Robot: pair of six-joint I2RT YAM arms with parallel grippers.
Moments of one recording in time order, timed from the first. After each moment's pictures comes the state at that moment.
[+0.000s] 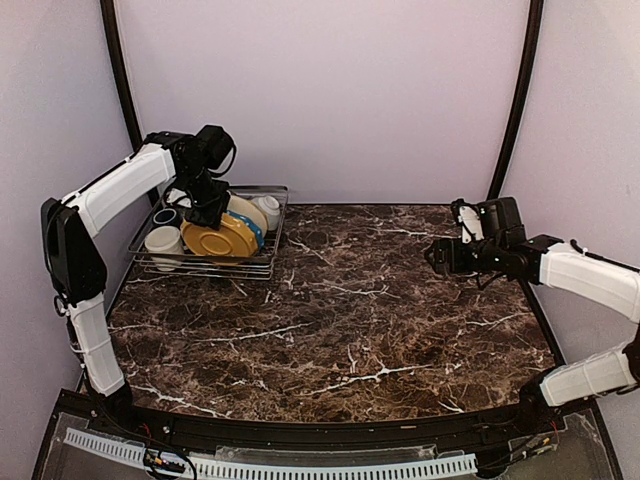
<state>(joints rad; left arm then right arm) -0.43 1.90 1.92 -1.20 -0.19 -1.75 0.40 1.22 0.81 -0.26 -0.01 0.19</state>
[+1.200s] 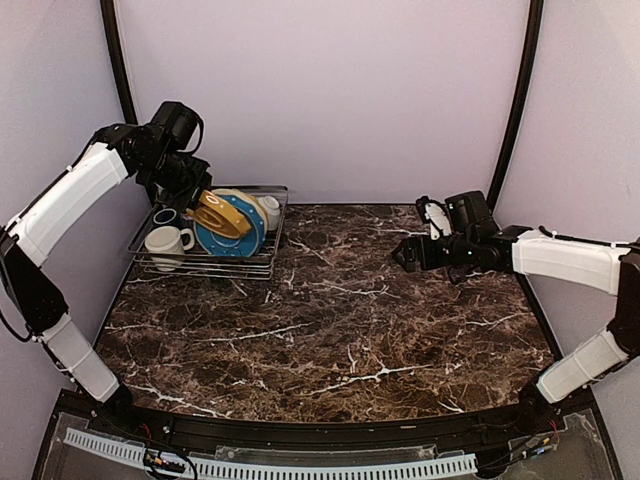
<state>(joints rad) -0.44 1.62 1.82 -1.10 -0.19 -1.51 0.51 1.41 0.92 -0.19 -0.09 0.20</state>
